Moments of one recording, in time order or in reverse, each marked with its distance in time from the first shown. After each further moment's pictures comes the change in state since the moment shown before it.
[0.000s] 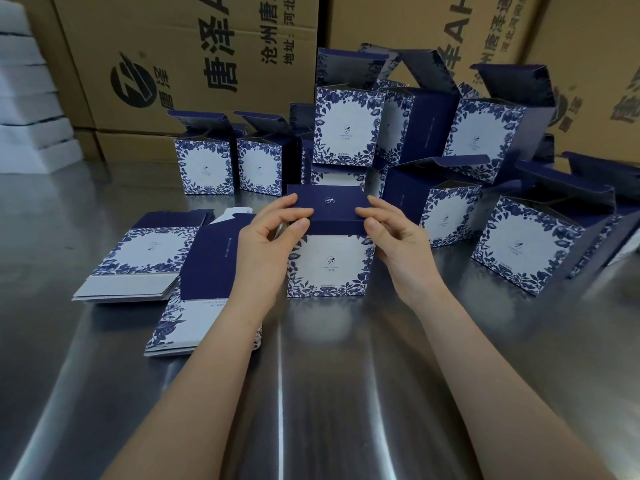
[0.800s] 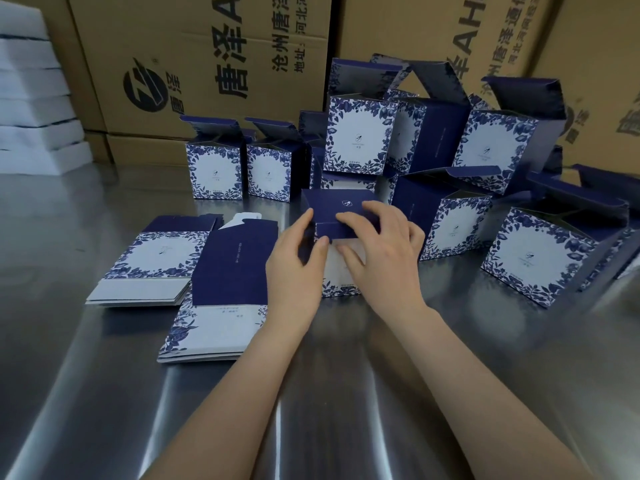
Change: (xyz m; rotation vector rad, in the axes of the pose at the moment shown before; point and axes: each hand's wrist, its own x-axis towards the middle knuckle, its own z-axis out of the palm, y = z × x) left_hand -0.018 0.003 0.018 0.225 0.100 -0.071; right_hand -0.010 -0.002 0.039 -1.257 0.205 -0.597
